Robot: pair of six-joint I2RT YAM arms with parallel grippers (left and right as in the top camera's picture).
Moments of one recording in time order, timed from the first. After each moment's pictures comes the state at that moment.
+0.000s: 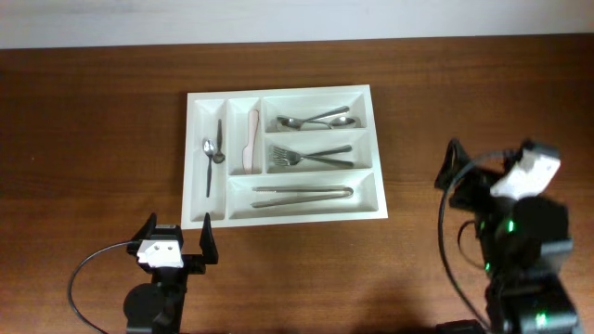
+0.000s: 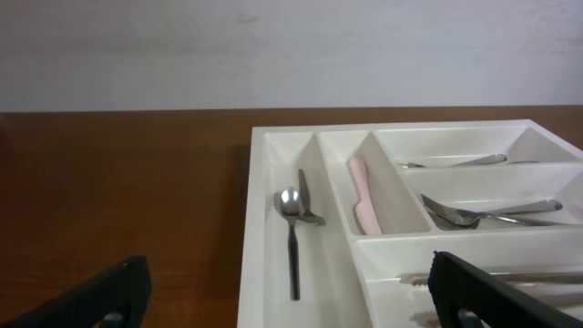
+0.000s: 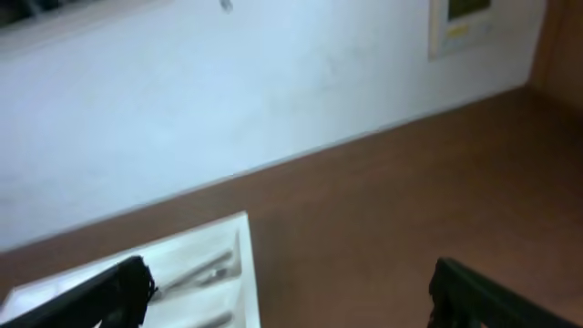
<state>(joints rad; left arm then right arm) -0.07 0.01 0.07 -0.19 -0.03 -0.02 0.09 0.62 0.76 -0.31 0.17 0.39</state>
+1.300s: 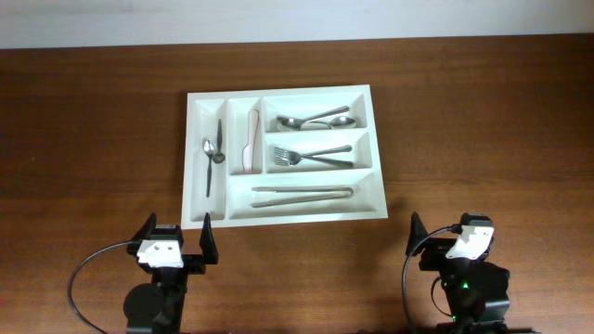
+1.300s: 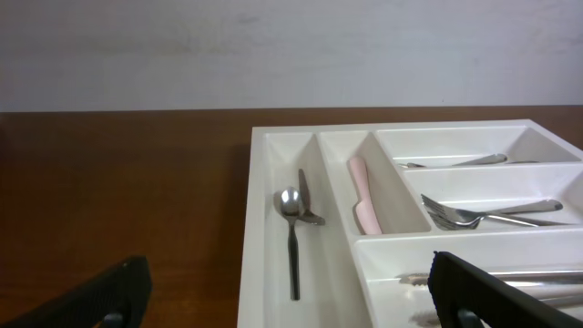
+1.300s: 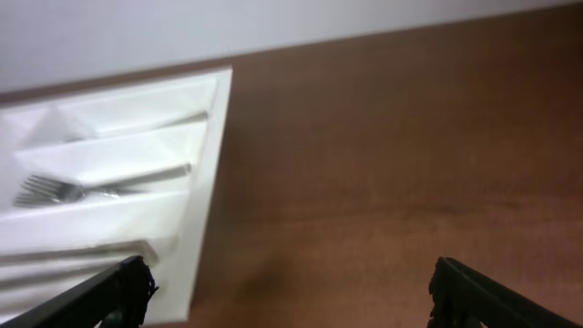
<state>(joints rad) -0.07 0.01 0.07 -0.19 -0.03 -0.02 0.06 0.08 0.13 -0.34 0.02 0.23</state>
